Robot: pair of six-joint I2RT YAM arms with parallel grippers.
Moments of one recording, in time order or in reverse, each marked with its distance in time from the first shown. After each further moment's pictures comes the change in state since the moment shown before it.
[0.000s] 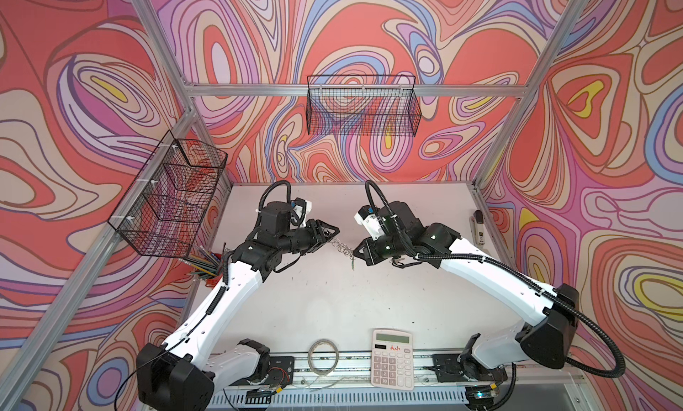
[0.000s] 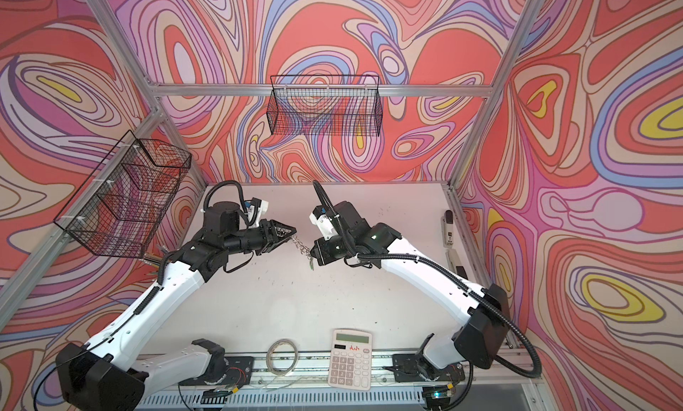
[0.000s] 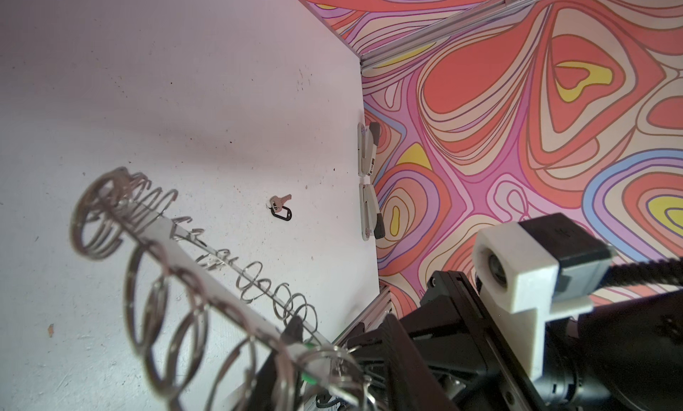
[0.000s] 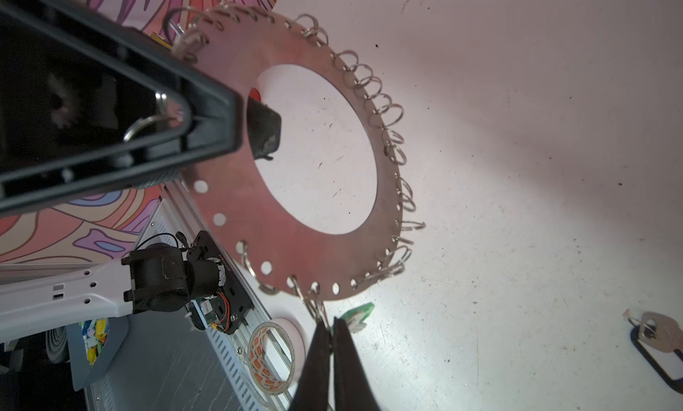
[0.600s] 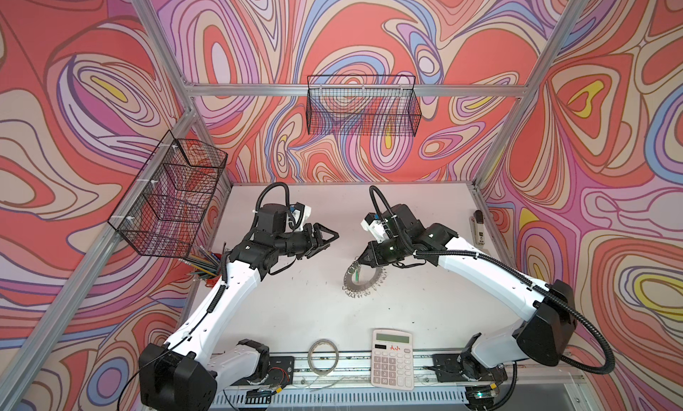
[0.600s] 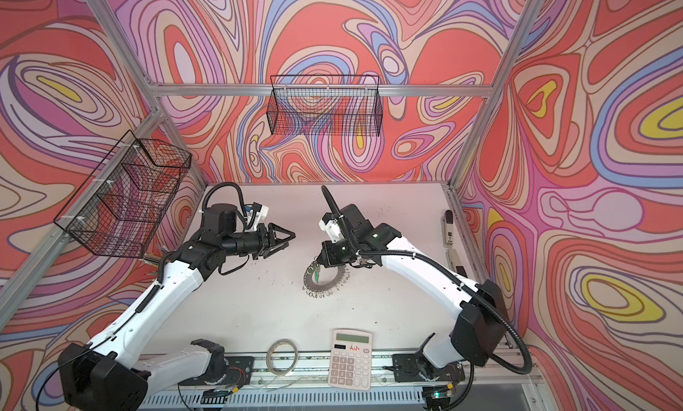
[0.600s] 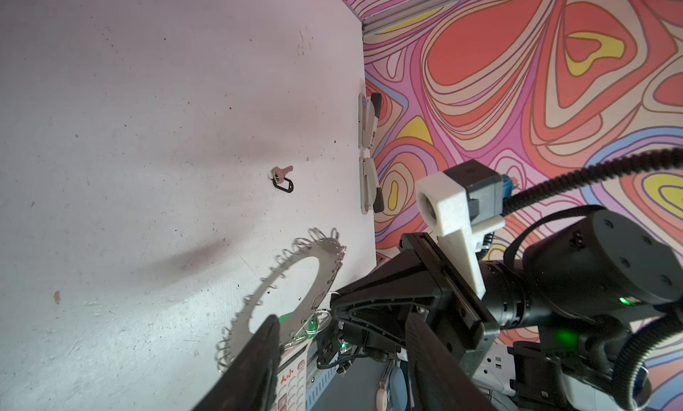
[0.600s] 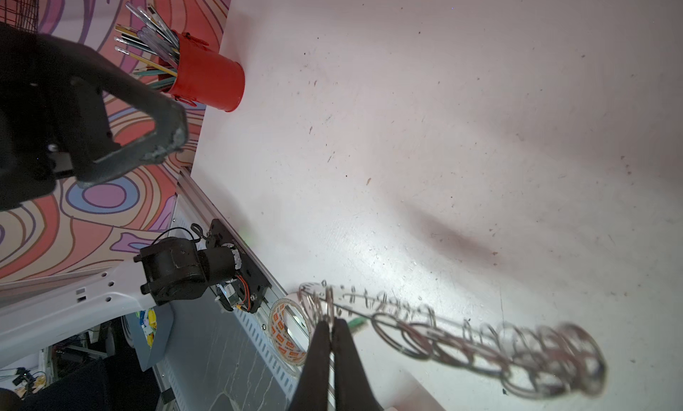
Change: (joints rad) left arm 0.062 0.004 -0.013 -0.078 0.136 0.075; right arm -0.074 0.024 -0.076 -0.026 -0.124 0.101
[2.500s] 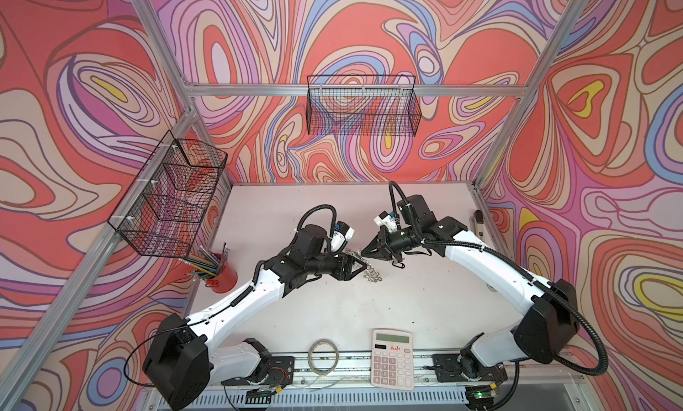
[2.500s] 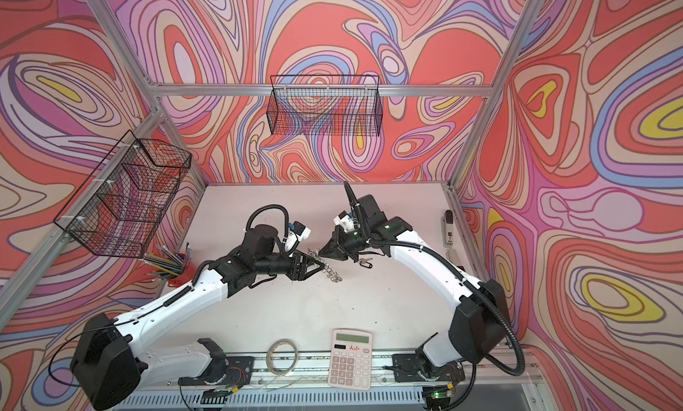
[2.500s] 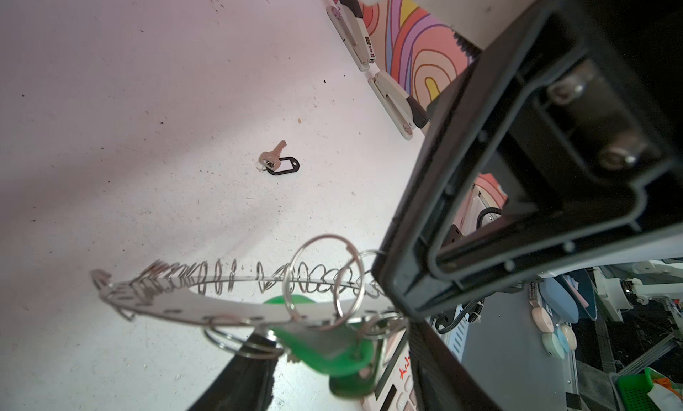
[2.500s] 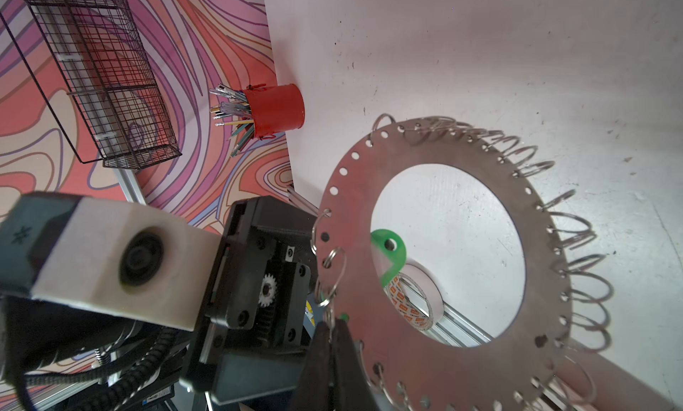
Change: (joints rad) left arm -0.339 0.071 -0.163 0.253 -0.200 0.459; right arm -0.144 -0.002 -0.005 0.061 -0.330 0.428
